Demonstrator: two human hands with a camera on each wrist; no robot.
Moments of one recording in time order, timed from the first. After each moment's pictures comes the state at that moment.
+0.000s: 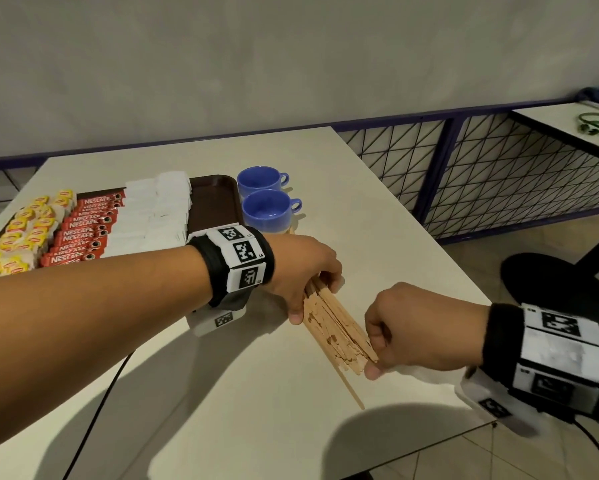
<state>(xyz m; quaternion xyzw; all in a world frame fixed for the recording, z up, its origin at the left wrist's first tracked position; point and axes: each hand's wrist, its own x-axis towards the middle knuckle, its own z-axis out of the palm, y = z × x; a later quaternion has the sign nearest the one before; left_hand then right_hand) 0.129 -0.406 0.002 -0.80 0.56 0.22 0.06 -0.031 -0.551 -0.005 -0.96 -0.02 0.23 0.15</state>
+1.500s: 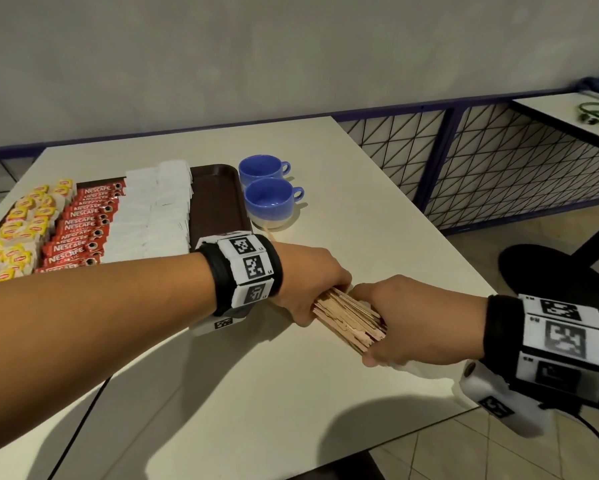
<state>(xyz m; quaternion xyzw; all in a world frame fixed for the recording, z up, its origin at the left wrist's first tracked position) 0.105 -0.401 -0.012 -0.76 0.62 0.21 0.06 -0.038 -0.533 -0.002 -0.96 0.00 0.21 0.18</state>
